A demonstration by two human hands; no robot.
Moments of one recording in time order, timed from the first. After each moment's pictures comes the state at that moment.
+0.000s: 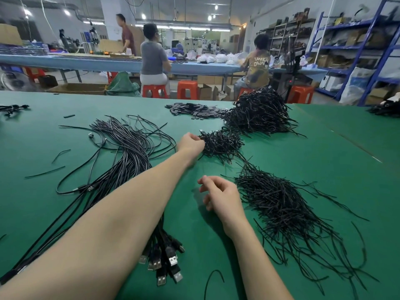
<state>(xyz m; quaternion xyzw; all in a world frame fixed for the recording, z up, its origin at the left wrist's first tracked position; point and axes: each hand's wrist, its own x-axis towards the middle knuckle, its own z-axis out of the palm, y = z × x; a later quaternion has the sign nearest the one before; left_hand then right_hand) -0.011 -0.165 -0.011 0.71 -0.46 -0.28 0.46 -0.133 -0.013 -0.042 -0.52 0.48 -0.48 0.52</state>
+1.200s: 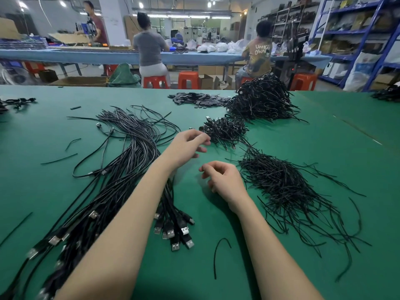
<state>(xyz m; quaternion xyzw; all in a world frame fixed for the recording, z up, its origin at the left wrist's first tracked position) 0.010 -0.043 0.008 0.53 -0.58 -0.39 0.47 -0.130 -0.013 -0.045 -0.59 0.50 -0.44 0.46</state>
